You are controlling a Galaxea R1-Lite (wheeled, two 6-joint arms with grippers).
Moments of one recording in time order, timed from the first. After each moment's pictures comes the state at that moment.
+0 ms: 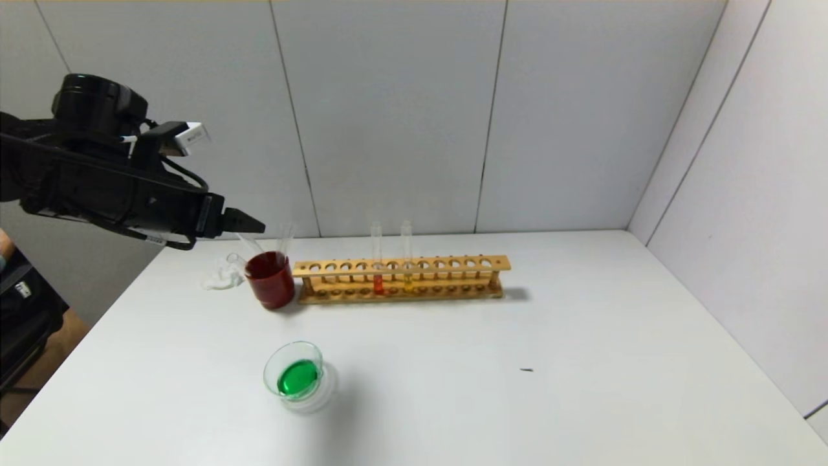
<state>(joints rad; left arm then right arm) -0.03 1.71 -1.39 0.33 -0.24 0.11 0.00 0.00 0.00 0.00 0.00 0.00</state>
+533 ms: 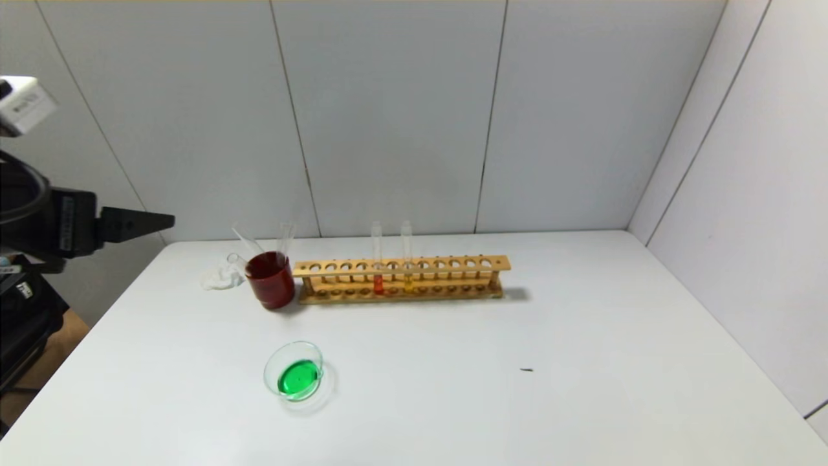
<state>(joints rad) 0.04 1.26 -1.11 0.26 -0.16 0.12 0.00 0.00 0.00 0.00 0.00 0.00</state>
